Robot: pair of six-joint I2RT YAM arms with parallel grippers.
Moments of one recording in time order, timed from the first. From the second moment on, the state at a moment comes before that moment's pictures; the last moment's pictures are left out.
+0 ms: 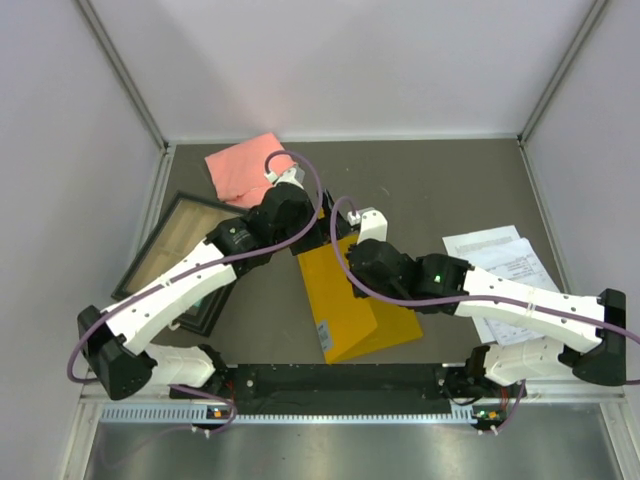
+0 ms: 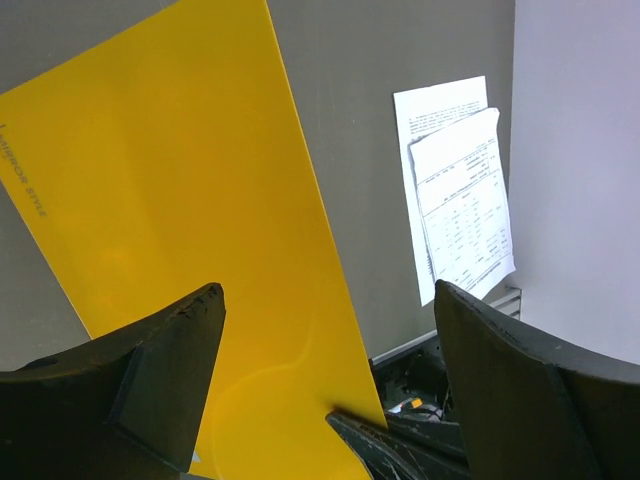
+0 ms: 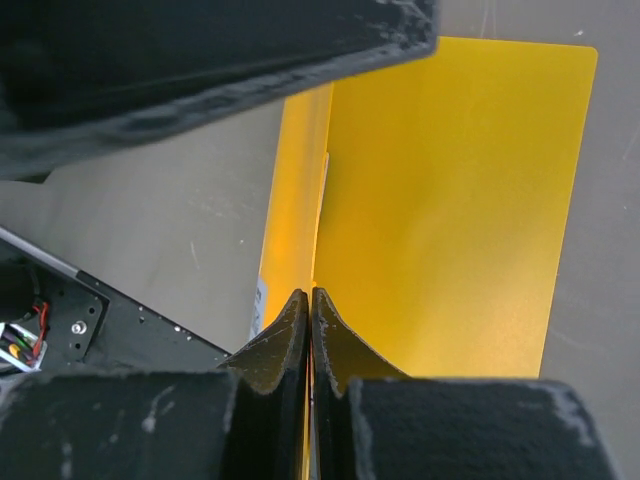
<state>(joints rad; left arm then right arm) -0.80 1.27 1.25 -0.58 -0.09 -0.96 1.21 1.23 1.18 -0.70 0.47 0.66</state>
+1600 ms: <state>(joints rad) -0.60 1.14 1.15 -0.75 -0.08 -0.69 0.69 0.84 0.65 -0.59 0.05 0.54</state>
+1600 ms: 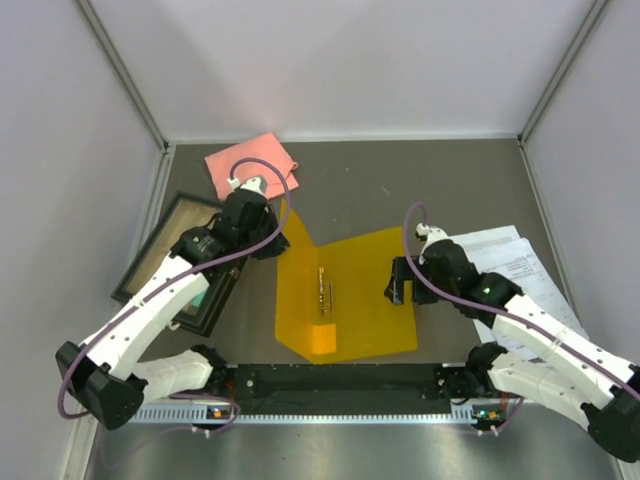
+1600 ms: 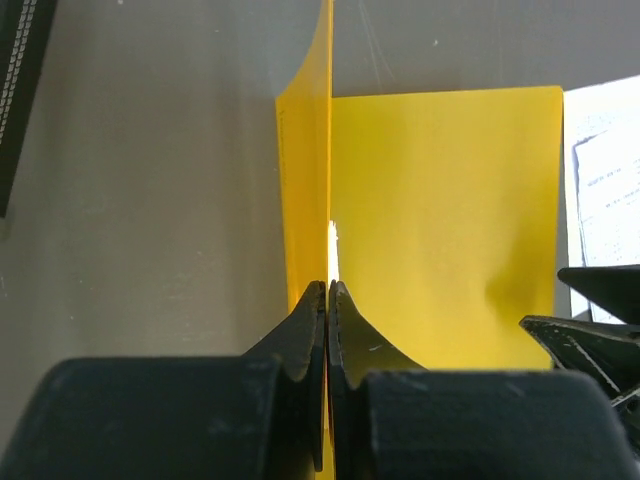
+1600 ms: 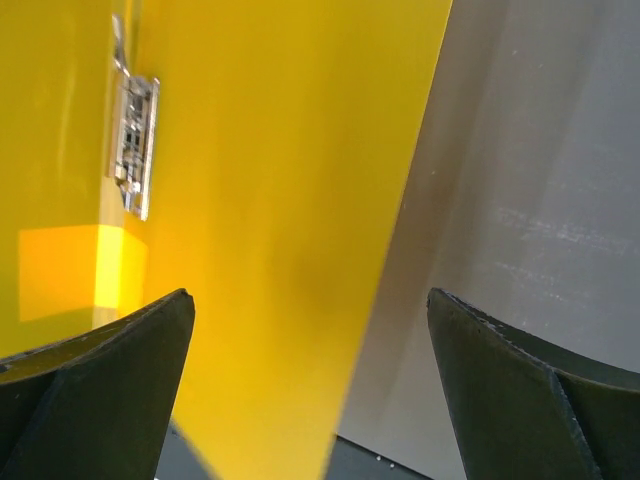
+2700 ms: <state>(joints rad) -0.49 1.11 0.98 -0.76 -0.24 -0.59 0.50 1.12 0.50 -0.33 -0.10 0.57</state>
